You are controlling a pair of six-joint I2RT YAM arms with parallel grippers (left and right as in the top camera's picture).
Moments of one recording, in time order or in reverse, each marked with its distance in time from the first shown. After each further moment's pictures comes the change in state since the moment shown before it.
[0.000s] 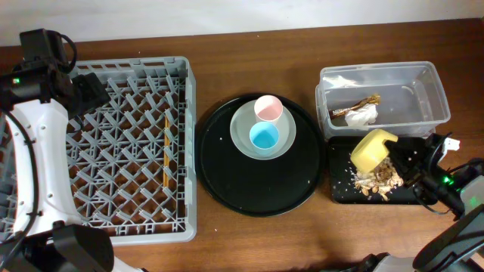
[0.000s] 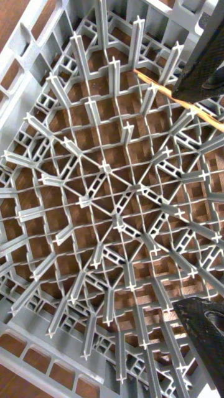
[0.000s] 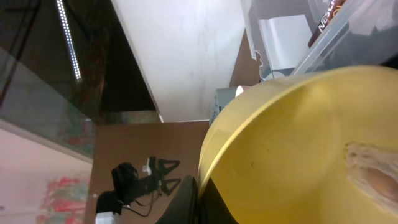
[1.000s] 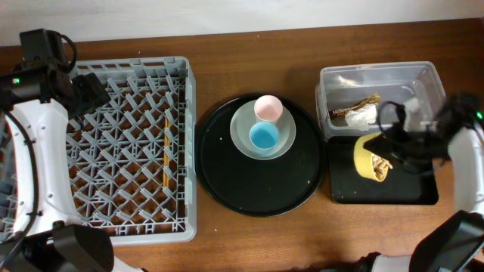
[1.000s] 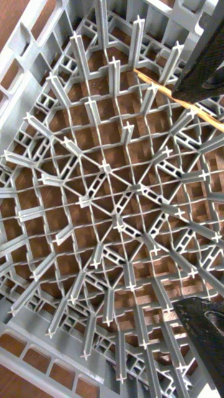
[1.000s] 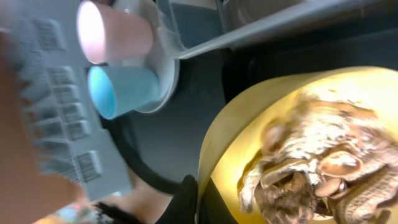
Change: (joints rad) left arm 0.000 0.000 0.000 0.000 0.000 0.000; right arm 0.348 -0.001 0.375 -0.306 0.753 -0.134
